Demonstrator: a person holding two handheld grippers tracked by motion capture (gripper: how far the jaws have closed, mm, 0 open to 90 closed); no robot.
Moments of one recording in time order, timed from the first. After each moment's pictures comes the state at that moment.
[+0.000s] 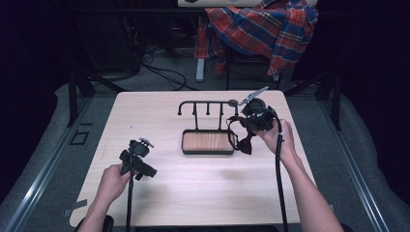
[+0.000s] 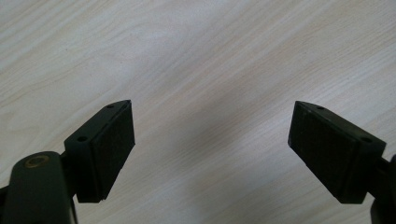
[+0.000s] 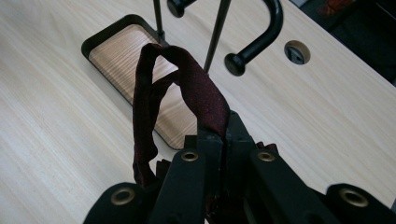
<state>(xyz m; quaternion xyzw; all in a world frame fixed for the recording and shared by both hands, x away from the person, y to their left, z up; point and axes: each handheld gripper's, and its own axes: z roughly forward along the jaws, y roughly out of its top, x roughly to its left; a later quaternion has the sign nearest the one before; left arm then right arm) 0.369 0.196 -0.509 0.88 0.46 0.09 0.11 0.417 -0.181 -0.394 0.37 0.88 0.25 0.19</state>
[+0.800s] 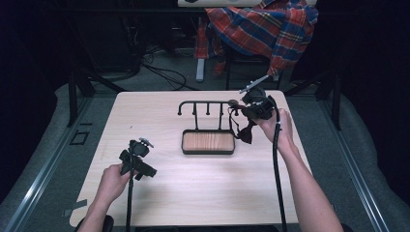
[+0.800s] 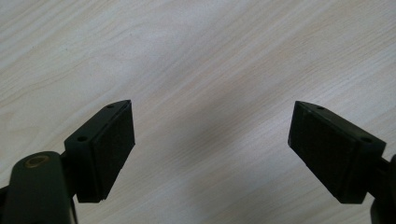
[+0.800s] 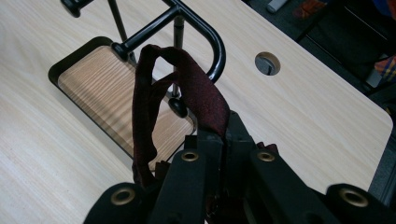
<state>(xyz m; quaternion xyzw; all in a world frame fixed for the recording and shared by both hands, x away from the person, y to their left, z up) 0.369 0.196 -0.509 0.88 0.46 0.09 0.11 0.443 -0.181 -0.382 0.39 0.86 0.25 0.21</state>
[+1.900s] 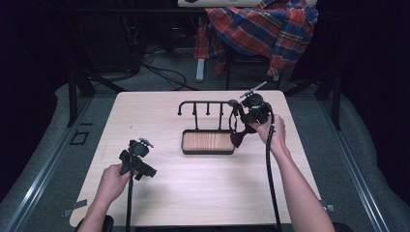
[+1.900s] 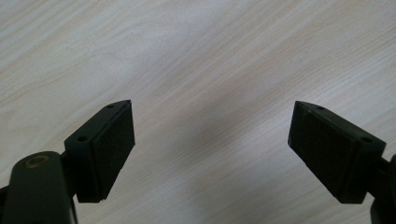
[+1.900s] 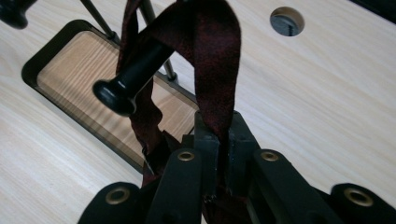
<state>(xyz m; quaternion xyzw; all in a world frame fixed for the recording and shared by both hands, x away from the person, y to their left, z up) 0.369 0.197 -0.509 0.88 0.46 0.09 0.11 0.471 -0.188 -0.432 0.46 0.84 0.24 0.14</state>
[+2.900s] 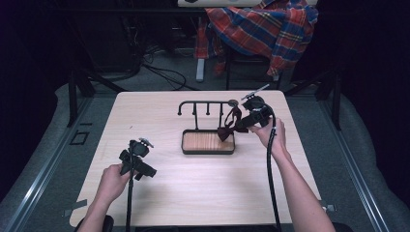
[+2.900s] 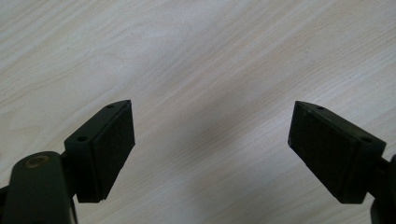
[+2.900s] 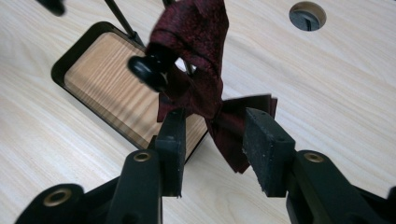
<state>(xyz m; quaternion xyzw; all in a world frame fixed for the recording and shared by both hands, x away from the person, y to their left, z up) 0.369 0.197 -0.509 0.88 0.46 0.09 0.11 0.461 -0.190 -0.432 0.46 0.84 0.27 0.11</state>
